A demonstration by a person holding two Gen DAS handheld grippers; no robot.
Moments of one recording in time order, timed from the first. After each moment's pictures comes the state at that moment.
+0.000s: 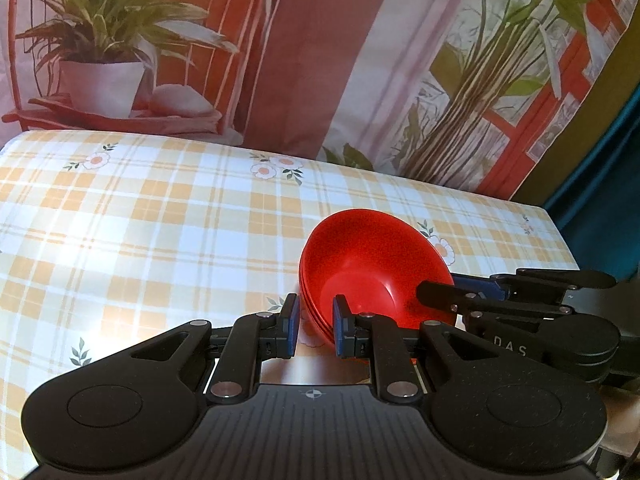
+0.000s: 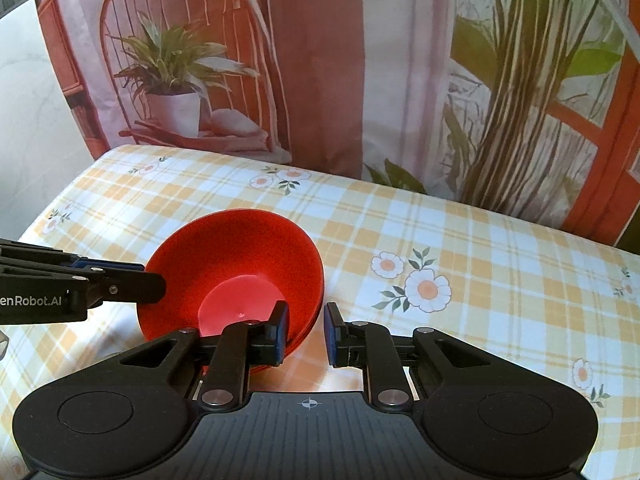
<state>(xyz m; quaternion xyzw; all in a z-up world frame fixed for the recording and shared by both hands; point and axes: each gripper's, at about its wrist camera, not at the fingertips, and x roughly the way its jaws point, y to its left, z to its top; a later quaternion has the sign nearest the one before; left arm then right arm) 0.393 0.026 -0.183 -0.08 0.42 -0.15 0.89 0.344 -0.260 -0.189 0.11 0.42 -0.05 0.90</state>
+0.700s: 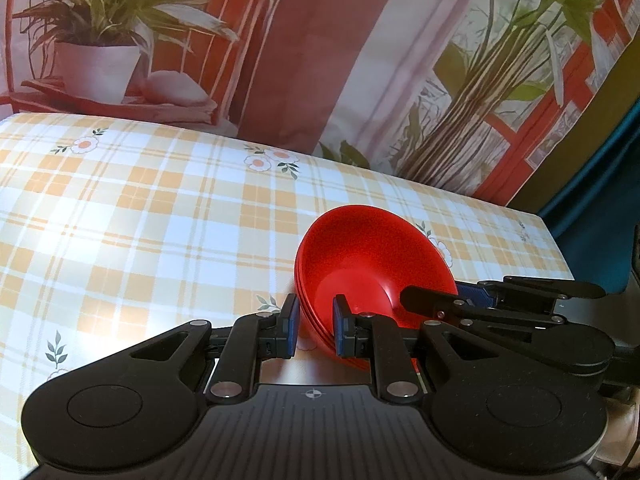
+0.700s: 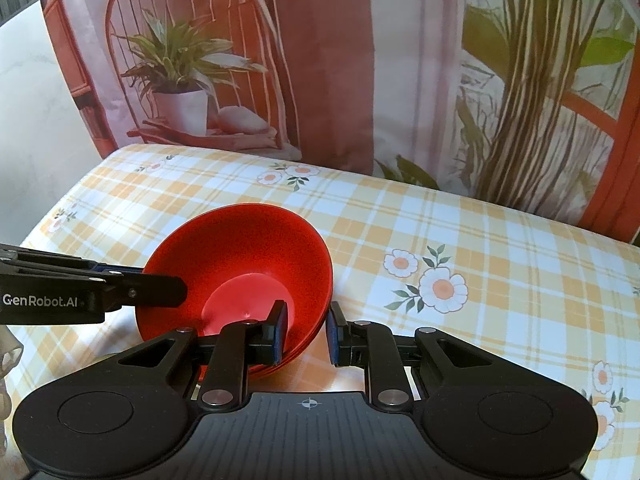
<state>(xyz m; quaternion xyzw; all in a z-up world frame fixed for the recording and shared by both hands) 0.400 0.025 -0.195 -0.10 0.42 -0.16 0.89 0.347 -0.263 -0.199 0.13 0.41 -0.04 0.90</state>
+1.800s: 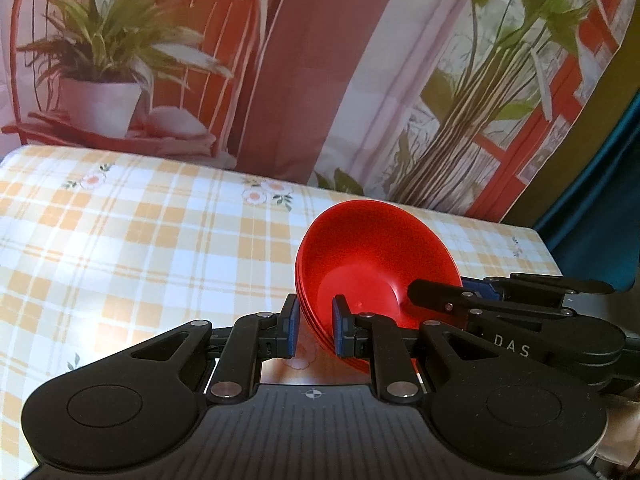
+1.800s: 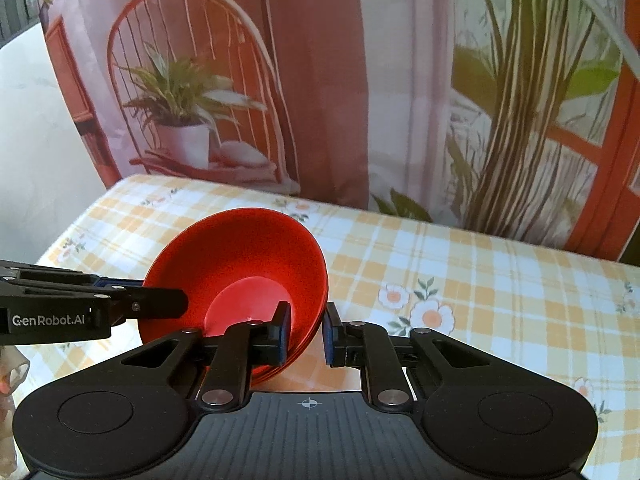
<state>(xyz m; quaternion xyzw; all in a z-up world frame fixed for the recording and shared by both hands) 0.390 0.023 -0.169 -0.09 0.39 -0.16 0.90 0.341 -0.262 -0.164 0.12 0.38 -0.05 0.91</state>
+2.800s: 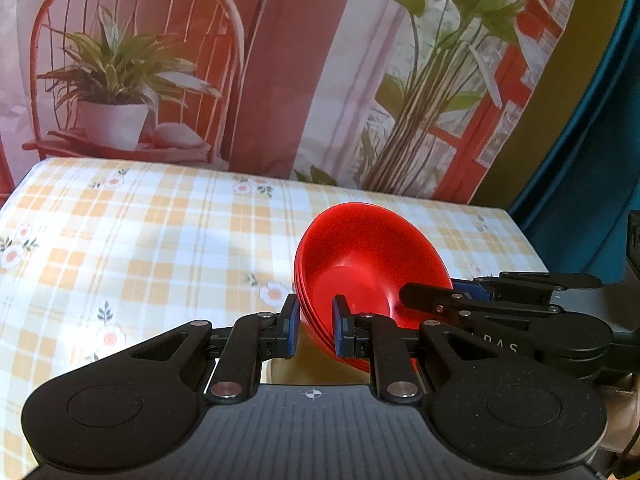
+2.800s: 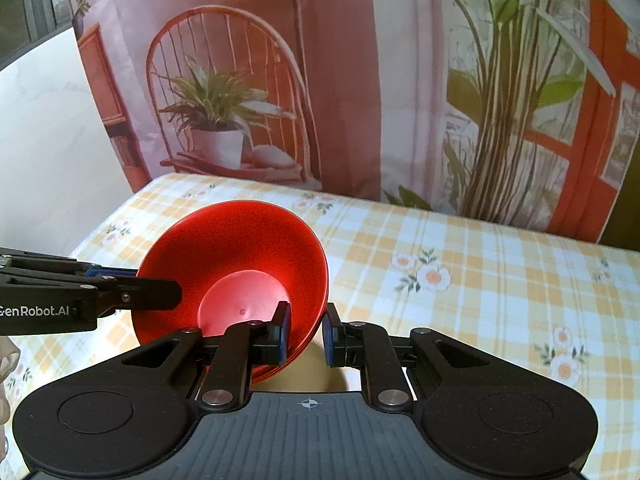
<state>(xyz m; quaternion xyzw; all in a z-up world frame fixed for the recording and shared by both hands) 0.302 0.021 -0.142 -0.06 0.37 -0.16 0.91 0.261 -0.227 -0.140 0.13 0.37 -0.04 0.92</state>
